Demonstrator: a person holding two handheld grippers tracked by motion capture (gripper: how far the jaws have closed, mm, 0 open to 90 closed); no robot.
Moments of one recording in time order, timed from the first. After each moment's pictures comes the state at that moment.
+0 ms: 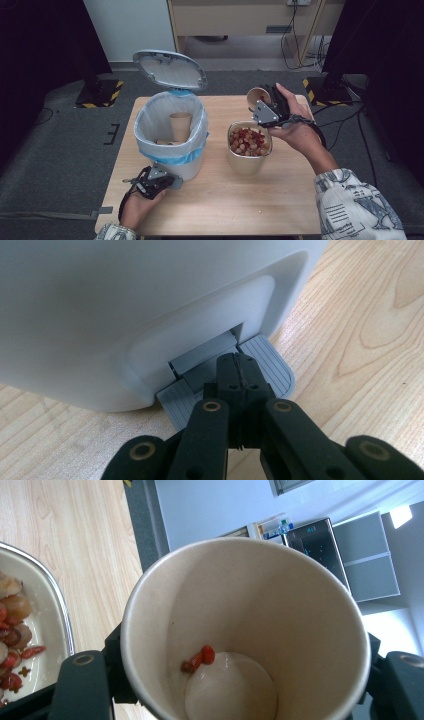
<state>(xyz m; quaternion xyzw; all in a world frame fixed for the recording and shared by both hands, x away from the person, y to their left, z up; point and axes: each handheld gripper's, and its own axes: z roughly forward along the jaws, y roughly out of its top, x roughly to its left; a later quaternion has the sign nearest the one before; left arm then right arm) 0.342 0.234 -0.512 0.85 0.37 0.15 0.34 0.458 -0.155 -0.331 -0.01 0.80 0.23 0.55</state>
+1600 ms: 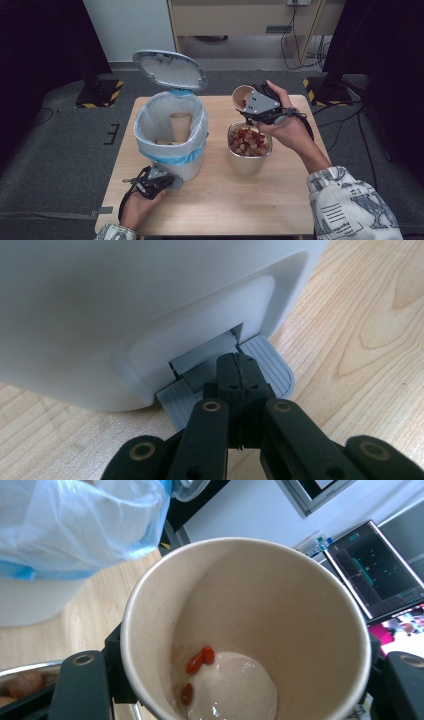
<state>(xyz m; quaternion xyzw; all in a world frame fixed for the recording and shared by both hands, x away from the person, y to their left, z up) 0.342 0.234 -0.512 0.85 0.37 0.15 0.34 0.453 -0.129 -0.309 0.05 0.82 0.36 0.45</state>
